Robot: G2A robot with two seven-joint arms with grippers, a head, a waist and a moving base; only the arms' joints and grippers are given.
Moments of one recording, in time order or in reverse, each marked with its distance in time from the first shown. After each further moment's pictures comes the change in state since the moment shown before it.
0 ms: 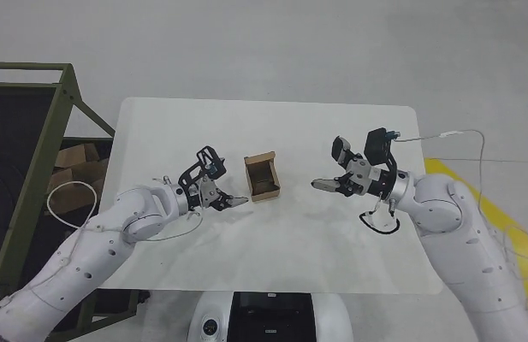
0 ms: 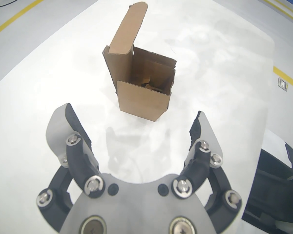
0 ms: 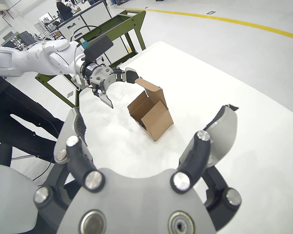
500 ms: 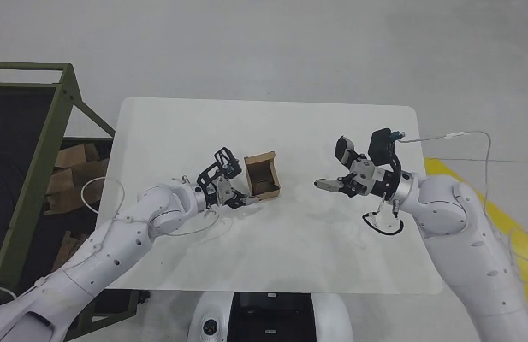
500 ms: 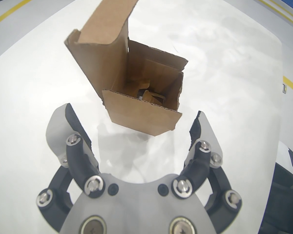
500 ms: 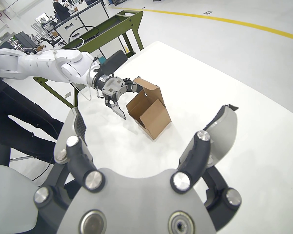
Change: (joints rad) left arm -0.130 -0.100 0.159 0.169 0.027 0.009 0.055; right arm -0.018 0.009 0.023 -0.020 0.002 0.010 0.006
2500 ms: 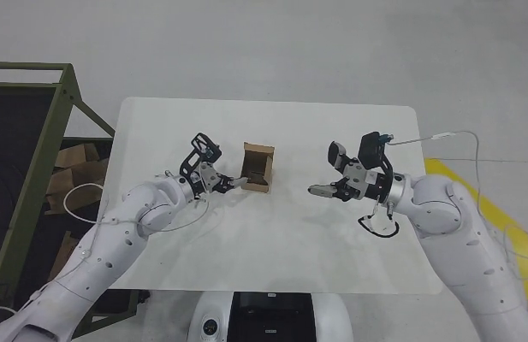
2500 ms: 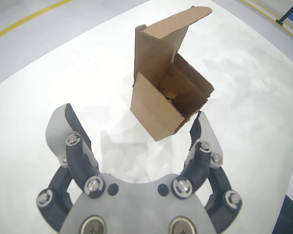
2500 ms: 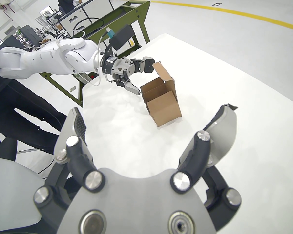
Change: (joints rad) left arm 0.134 -0.042 -0.229 -0.050 0.019 0.070 -0.017; right arm 0.022 0.009 -0.053 -0.002 0.022 0.004 0.035
